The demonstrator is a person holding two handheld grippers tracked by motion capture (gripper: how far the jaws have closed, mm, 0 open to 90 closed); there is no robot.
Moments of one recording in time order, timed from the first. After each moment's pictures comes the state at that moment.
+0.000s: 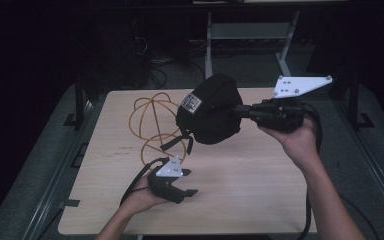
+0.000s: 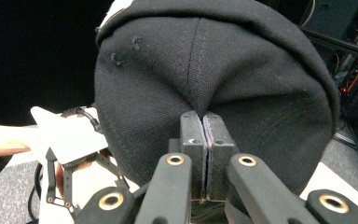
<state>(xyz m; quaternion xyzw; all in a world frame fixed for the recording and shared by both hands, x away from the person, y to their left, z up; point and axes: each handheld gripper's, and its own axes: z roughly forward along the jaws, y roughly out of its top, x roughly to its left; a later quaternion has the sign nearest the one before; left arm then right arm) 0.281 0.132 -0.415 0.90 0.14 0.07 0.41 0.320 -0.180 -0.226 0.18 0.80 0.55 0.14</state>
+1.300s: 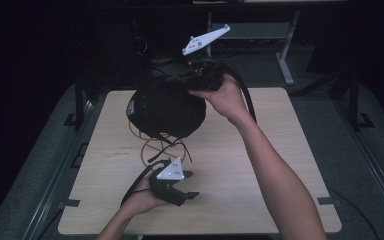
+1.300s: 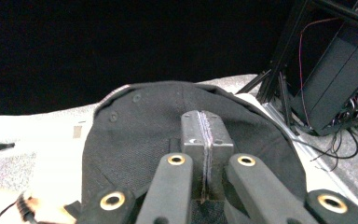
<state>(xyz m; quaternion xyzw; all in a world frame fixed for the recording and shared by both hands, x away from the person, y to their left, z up) 0.277 0.129 -0.415 0.90 0.11 0.06 0.42 0.408 -0.033 -0.186 0.15 0.84 0.50 0.10</state>
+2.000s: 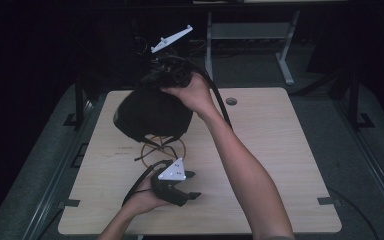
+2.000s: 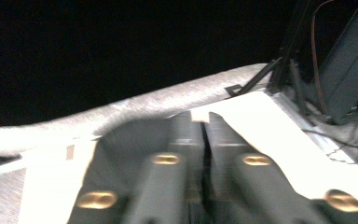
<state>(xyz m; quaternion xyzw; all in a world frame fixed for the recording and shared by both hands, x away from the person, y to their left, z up) 0.277 0.125 -0.415 0.90 0.11 0.06 0.42 0.443 0.029 -0.205 0.19 0.85 0.49 0.06</state>
